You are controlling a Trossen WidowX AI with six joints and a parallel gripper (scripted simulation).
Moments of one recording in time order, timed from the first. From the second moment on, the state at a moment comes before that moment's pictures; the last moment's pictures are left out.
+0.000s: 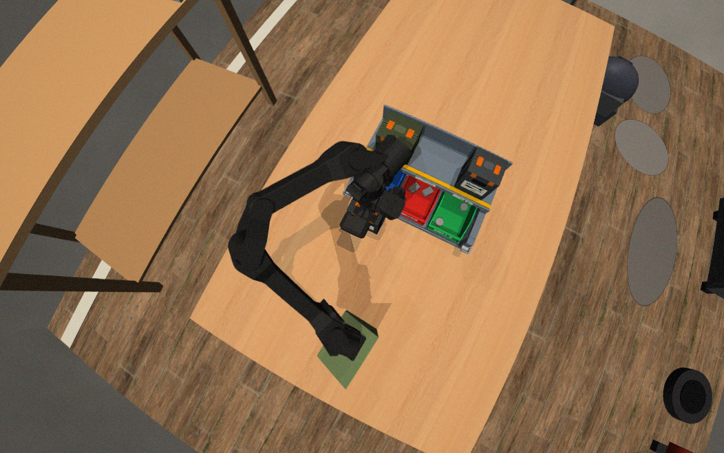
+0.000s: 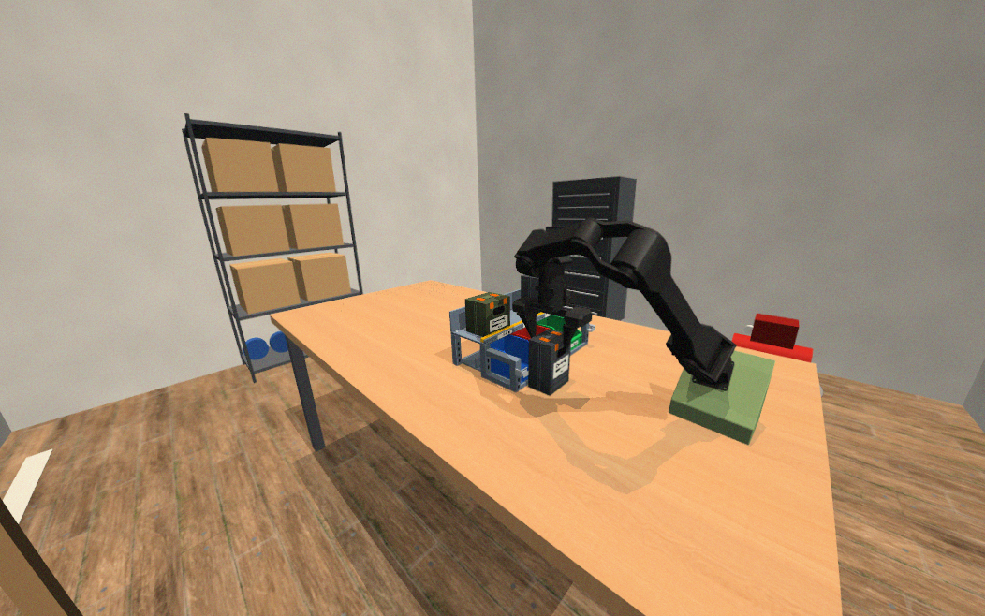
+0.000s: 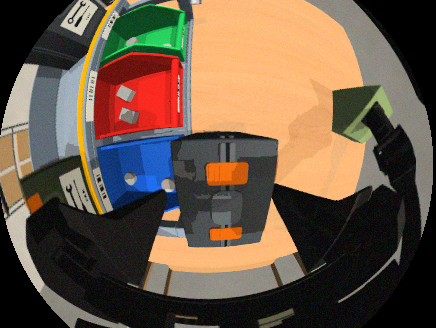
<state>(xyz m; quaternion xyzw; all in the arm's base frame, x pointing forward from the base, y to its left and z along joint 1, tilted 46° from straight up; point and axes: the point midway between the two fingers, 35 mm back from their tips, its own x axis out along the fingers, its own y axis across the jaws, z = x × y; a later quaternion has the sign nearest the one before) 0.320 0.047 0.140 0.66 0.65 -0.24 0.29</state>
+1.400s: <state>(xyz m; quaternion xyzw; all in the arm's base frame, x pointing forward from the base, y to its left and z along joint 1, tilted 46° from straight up) 0.318 0.068 0.121 0.66 0.65 -0.24 0.29</state>
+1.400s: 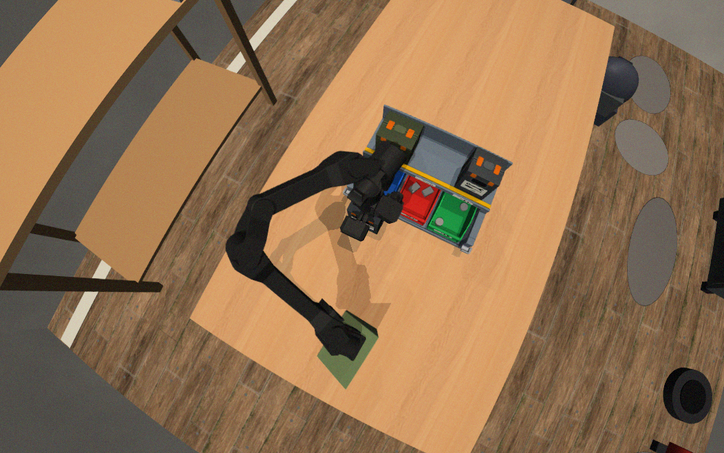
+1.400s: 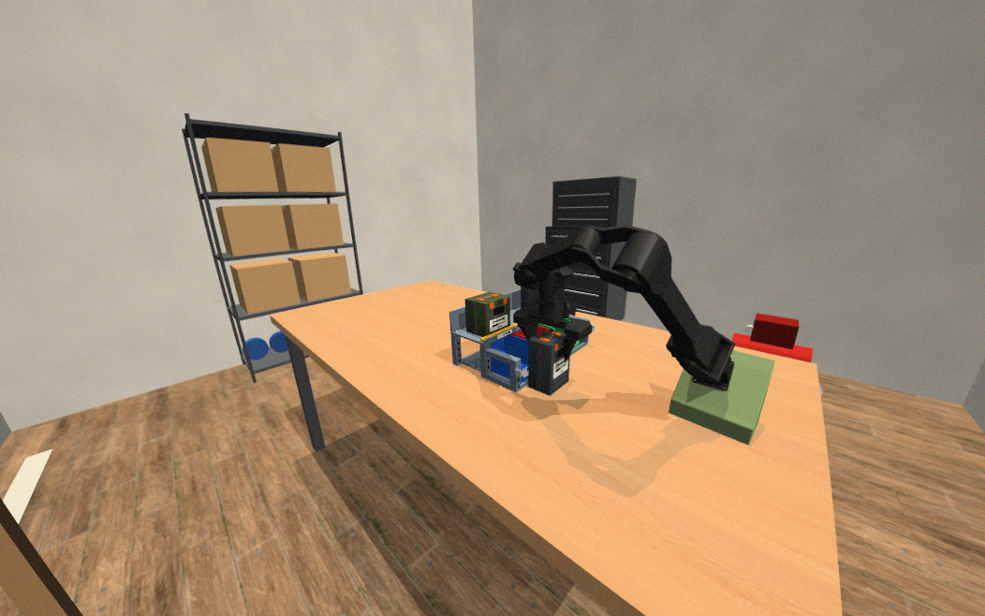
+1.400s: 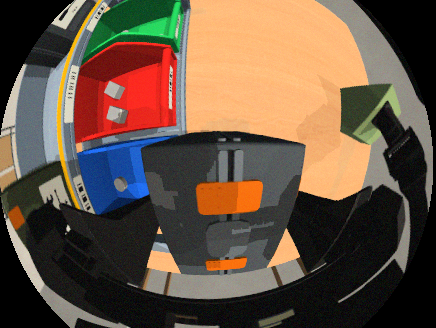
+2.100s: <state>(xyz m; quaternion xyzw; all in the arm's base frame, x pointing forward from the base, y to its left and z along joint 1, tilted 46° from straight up) 0.316 0.068 0.120 0.66 0.65 -0.24 0.29</state>
